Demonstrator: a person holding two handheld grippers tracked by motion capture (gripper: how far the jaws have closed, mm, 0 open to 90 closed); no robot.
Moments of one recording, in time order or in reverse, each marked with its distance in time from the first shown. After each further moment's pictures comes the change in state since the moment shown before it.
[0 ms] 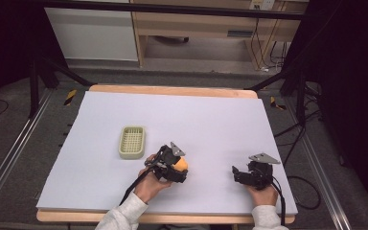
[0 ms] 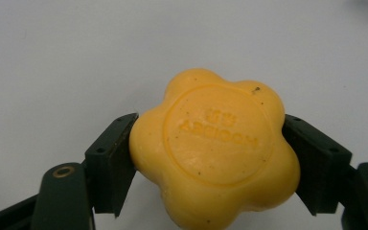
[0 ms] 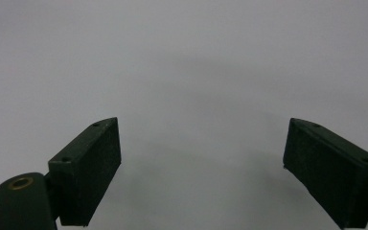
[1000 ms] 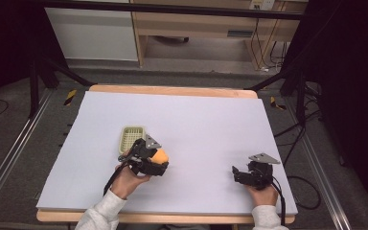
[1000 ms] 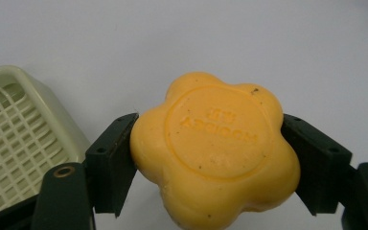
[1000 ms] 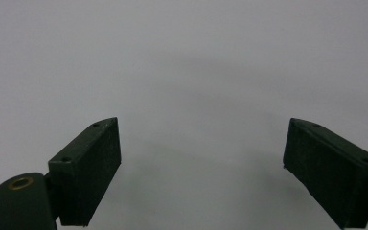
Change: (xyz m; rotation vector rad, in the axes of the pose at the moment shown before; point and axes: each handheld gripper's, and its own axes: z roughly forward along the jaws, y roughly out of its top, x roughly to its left) left arm 0.047 -0.020 -0.045 -0.053 0.037 -0.062; right arm 0.000 0.000 0.000 0.002 0.001 0.001
